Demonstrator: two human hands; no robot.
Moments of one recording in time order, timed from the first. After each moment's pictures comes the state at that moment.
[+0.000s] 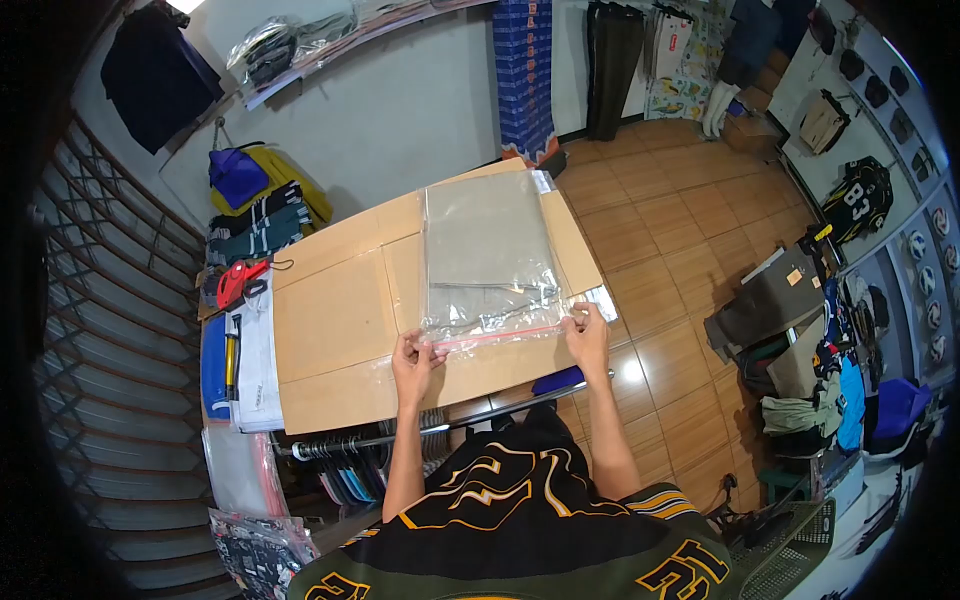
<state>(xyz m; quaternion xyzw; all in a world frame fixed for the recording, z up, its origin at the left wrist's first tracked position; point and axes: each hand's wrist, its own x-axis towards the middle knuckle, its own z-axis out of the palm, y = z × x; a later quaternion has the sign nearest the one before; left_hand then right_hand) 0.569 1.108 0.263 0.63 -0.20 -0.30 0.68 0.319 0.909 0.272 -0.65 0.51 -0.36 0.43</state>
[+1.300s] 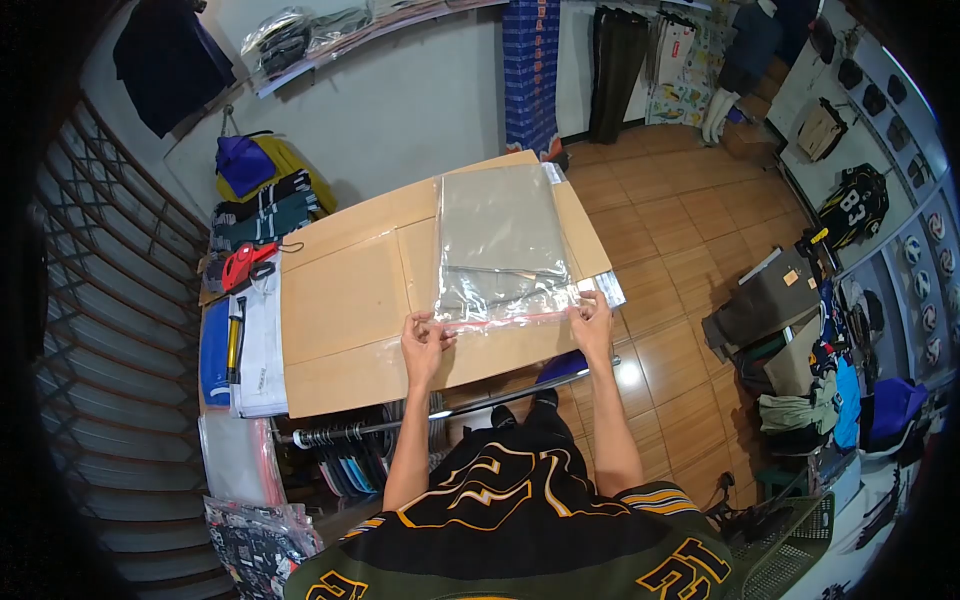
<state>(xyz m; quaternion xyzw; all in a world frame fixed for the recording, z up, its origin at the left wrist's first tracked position) 0.574 1.111 0.259 0.62 -0.19 -0.29 0.70 0.323 0.925 0.263 -0.63 0.51 -0.38 0.45</state>
